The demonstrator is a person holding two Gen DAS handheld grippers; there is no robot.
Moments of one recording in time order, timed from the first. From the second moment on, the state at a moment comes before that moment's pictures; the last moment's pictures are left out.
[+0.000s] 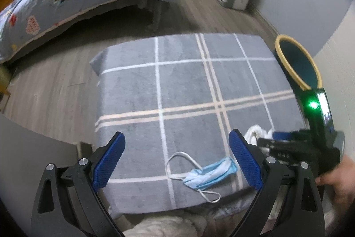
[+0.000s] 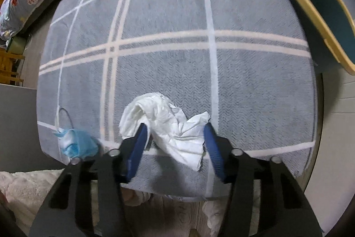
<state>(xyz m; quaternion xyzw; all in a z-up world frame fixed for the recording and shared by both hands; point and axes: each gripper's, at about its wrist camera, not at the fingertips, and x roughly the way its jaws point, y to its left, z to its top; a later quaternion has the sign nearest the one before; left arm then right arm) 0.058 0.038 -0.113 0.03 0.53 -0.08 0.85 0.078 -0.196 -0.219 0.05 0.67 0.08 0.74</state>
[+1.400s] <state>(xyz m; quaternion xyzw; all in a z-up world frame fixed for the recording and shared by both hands) 0.087 -0.038 -0.115 0.13 0.52 -0.13 0.84 0.106 -0.252 -0.105 0.10 0.56 0.07 0.82</state>
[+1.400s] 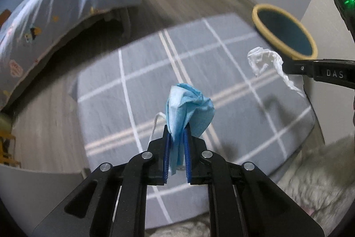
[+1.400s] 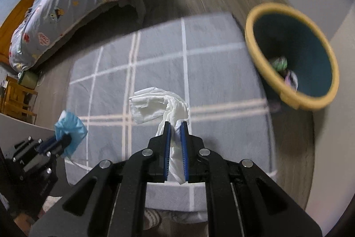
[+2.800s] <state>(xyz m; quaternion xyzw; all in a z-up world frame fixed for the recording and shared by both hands) 0.216 -0.268 -0.104 0.15 0.42 -0.32 0.84 0.179 -0.501 -0.121 0.22 0.52 -0.06 0.82</state>
